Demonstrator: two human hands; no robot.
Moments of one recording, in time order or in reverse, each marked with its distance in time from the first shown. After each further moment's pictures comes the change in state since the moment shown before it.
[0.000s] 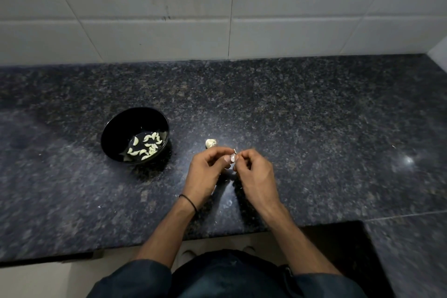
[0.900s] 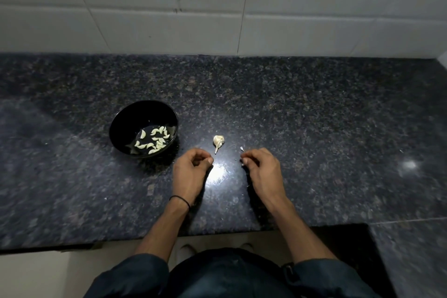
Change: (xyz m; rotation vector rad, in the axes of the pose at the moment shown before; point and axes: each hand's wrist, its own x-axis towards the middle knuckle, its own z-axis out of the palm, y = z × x) left_hand -0.002 -0.021 -0.038 0.235 0.315 -0.031; right_hand 0.022 0.031 0.009 -0.179 -0.016 -0.135
